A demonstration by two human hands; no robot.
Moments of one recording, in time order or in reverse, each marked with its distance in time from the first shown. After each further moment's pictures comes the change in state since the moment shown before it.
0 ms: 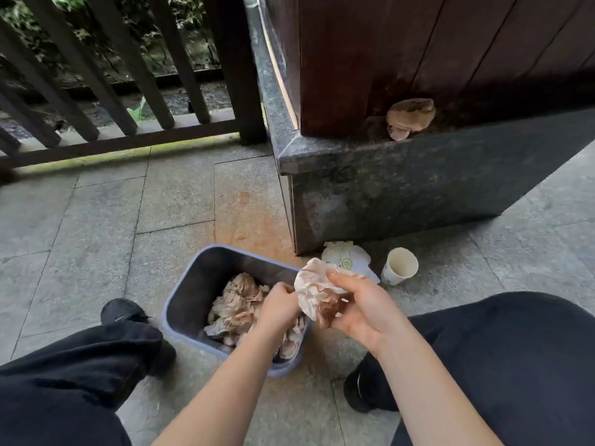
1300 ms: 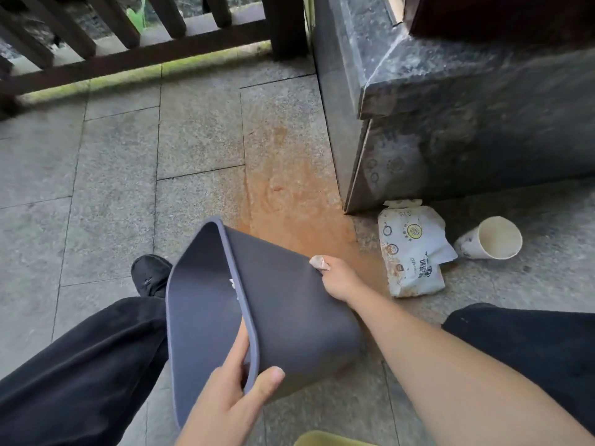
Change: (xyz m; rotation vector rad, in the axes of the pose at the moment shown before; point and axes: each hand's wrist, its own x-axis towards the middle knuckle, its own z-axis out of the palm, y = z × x) left_hand -0.056 -0.089 -0.132 0.064 -0.066 0.199; right_hand 0.250 0.120 0.005 -1.272 0.039 0.064
